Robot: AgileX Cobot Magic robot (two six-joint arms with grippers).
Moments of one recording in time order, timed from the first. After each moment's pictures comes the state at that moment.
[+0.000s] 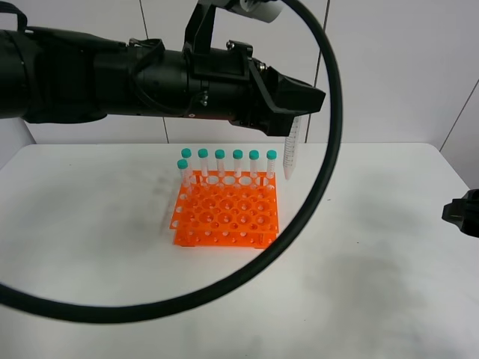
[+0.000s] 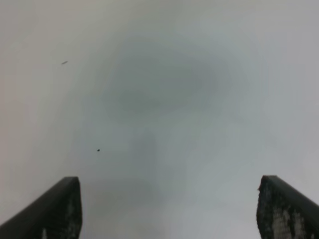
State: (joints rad) left arm -0.63 1.61 -1.19 -1.71 0.49 1.68; right arm -0.26 0.93 -0.47 0.32 0.41 -0.30
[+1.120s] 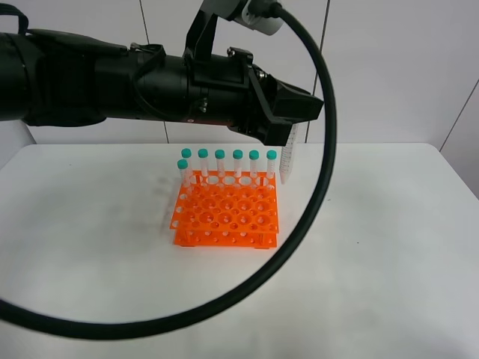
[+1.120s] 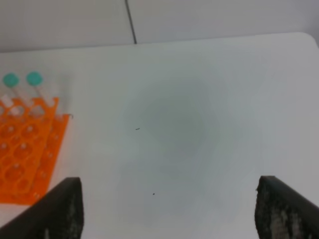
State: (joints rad) left arm -0.63 1.61 -1.19 -1.67 0.49 1.68; right arm -0.26 0.56 -0.70 0.35 0.80 -0.37
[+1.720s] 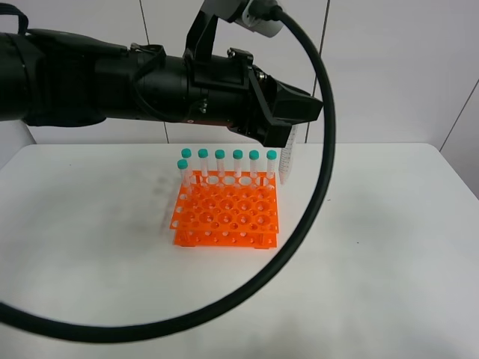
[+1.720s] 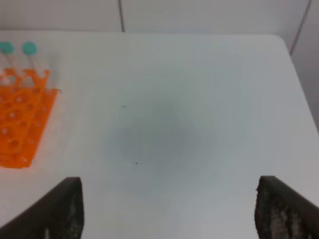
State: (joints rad) left arm -0.63 1.61 -1.19 -1.66 0.49 1.68; right arm -0.21 0.29 -0.70 0.21 0.99 -0.30
